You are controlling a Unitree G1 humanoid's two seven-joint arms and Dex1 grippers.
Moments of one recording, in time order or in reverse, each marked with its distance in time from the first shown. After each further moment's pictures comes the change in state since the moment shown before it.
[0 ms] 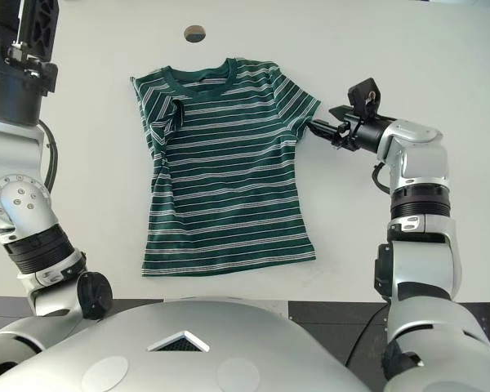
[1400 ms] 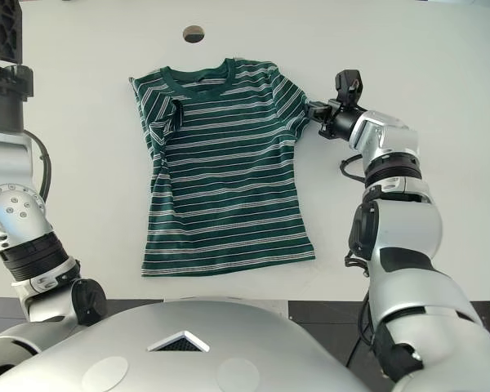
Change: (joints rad) left arm 0.037 0.040 0.027 0.036 -0.122 -0.065 0.116; right arm -0.229 0.153 -0.121 0.369 0.023 0.002 -0.077
